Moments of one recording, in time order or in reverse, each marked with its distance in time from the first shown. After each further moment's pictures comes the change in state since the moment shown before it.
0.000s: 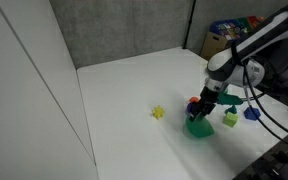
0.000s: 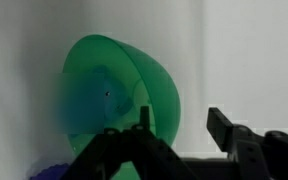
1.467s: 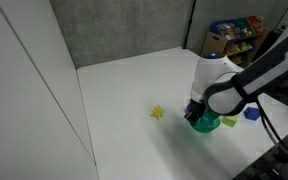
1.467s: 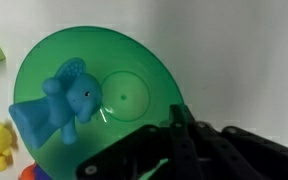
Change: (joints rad) arm 0.397 -0.007 -0.238 -0.019 -0.588 0.117 0.595
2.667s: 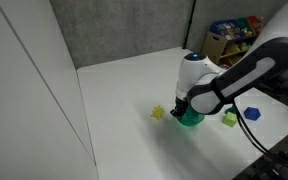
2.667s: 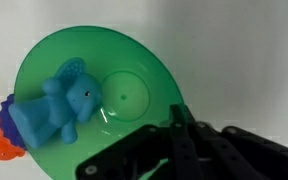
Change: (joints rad) arm 0.060 0.131 -0.028 0.205 -0.064 -0.006 0.063
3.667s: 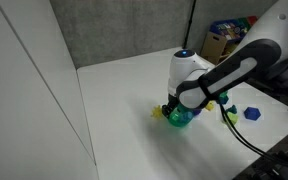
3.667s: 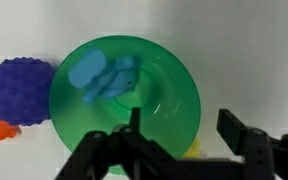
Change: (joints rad) arm 0.025 0.069 -0.016 0.149 0.012 -0.080 0.015
